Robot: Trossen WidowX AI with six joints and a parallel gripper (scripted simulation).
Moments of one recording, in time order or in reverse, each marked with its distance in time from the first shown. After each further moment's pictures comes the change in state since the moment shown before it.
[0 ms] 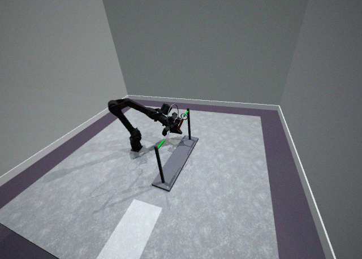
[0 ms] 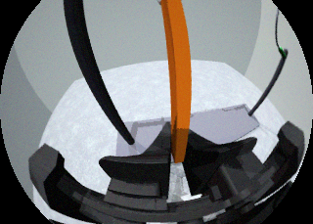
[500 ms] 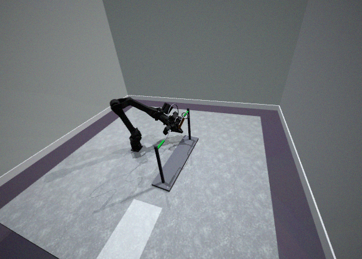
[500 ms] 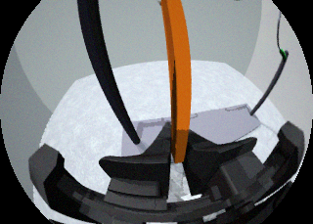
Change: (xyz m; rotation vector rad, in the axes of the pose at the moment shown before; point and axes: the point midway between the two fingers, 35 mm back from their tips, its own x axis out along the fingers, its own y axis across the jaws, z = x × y) arm -0.001 0.013 0.000 0.000 -0.002 0.001
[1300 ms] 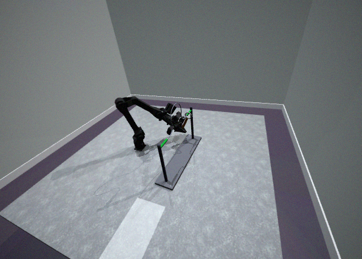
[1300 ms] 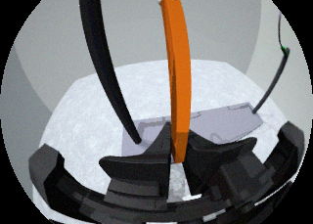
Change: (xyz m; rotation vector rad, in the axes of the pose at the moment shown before) arm 0.005 0.004 -0.007 0.006 -0.005 0.003
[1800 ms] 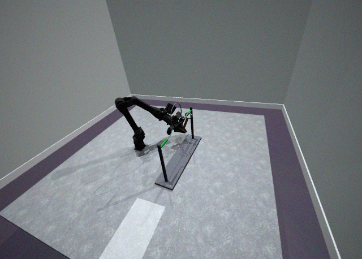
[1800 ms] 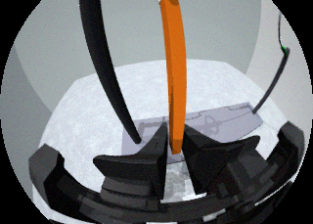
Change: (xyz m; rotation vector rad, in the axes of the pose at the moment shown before) arm 0.000 0.000 0.000 0.000 0.000 0.000
